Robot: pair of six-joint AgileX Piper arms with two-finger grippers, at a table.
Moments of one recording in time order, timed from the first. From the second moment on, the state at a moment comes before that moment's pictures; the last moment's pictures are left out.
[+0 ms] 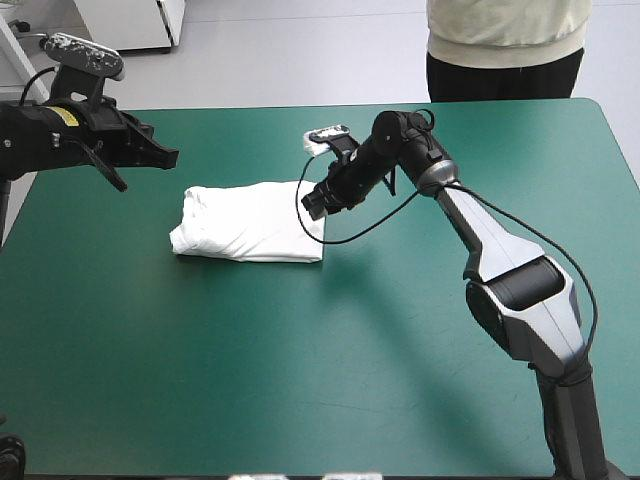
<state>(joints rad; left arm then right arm) -0.14 1.40 -1.87 -0.13 1.22 0.29 0.46 2.24 -2.20 0.49 1.24 -0.27</state>
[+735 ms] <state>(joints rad) -0.14 1.42 -1.87 -0.13 1.21 0.29 0.45 2.28 -1.96 0.67 0.96 -0.35</state>
